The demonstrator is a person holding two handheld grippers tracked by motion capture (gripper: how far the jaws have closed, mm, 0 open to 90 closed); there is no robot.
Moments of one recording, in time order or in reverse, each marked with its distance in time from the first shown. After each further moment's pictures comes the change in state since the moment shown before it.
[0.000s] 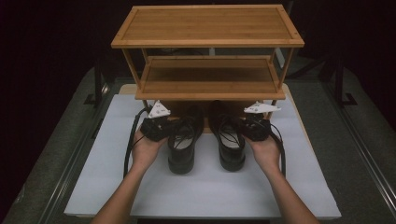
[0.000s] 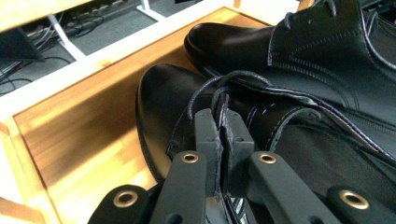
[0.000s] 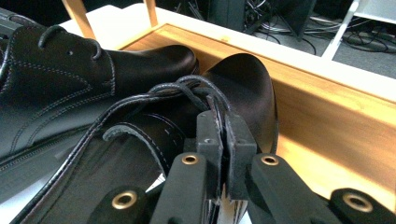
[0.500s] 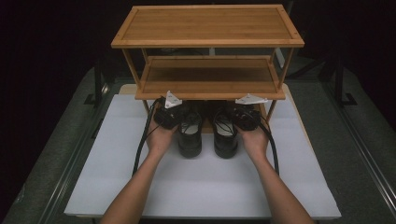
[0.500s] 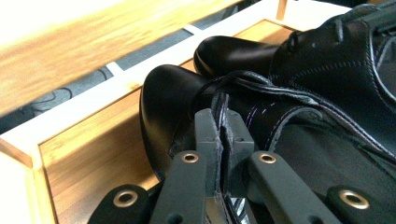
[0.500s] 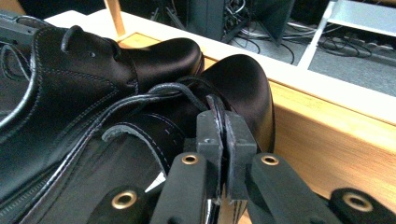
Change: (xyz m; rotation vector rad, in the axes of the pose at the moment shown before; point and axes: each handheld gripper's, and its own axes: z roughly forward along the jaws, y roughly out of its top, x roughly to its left) left arm 0.010 0.014 0.050 -0.036 0.140 0.007; right arm -0.008 0.012 0.046 -0.023 -0.086 0.014
